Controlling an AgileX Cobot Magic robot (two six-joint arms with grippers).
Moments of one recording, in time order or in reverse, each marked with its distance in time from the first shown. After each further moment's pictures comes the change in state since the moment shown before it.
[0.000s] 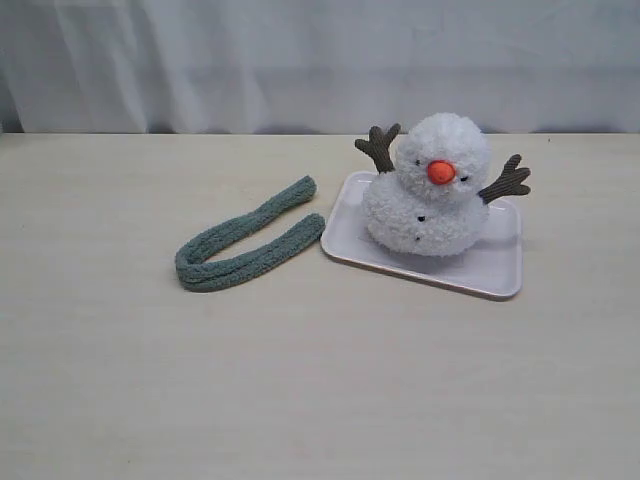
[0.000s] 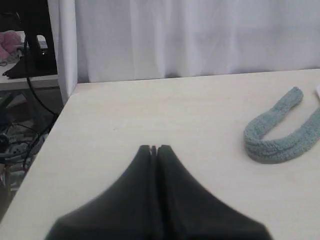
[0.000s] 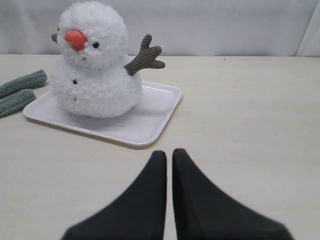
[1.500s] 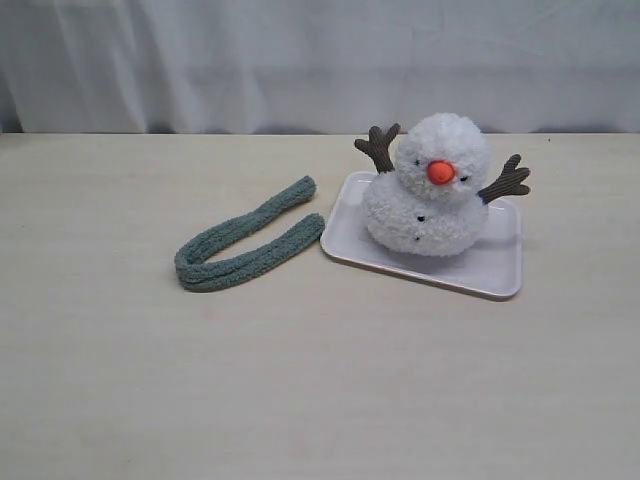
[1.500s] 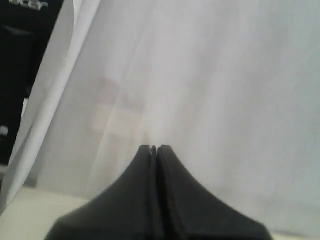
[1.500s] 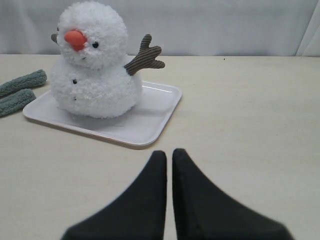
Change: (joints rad) left arm 0.000 0.607 -0.672 -0.115 -0.177 -0.237; right arm 0.000 0.000 0.000 0.000 0.000 0.000
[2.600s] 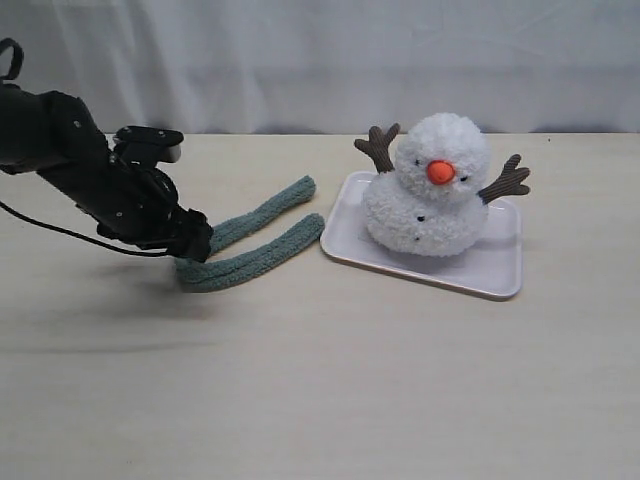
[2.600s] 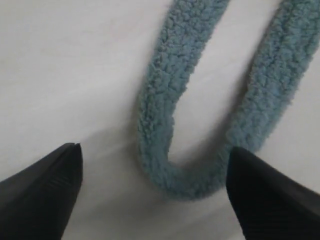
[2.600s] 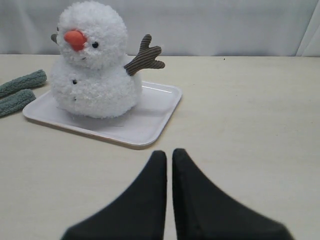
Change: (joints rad) left arm -0.237 1.400 -0.555 -0.257 0.429 0.598; right arm 0.000 0.000 0.000 0.000 0.000 0.000
